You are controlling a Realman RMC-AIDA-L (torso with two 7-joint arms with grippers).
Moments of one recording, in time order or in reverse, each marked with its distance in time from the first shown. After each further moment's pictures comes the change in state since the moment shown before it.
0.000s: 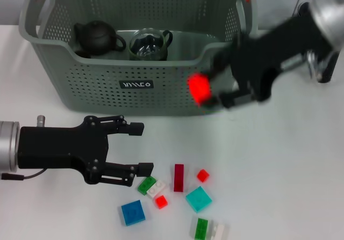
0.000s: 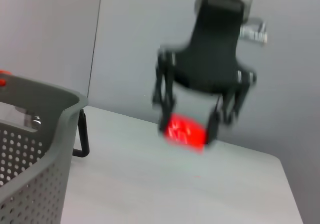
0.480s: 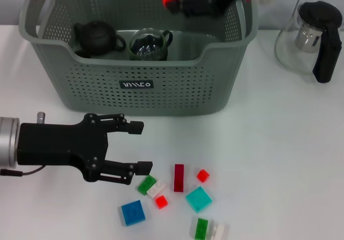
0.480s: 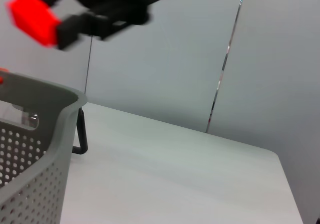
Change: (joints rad) left arm -0.018 0.011 0.003 0.000 0.009 0.003 -0.008; right arm 0.049 0.007 0.029 0.149 0.070 0.447 0.040
